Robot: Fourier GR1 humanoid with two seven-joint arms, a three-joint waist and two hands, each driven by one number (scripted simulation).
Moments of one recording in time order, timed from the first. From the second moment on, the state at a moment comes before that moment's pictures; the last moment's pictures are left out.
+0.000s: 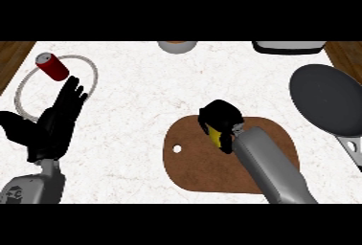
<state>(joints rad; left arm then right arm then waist) -0.15 0.19 0.05 -1.61 0.13 0.10 0.24 -0.62 -0.08 0.36 -0.94 1.21 0.35 -0.17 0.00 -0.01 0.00</state>
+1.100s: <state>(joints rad) -0.14 0.19 0.07 -1.61 0.12 0.10 0.24 -0.42 -0.17 0.15 -1.75 1.30 0.29 0.40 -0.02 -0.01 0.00</state>
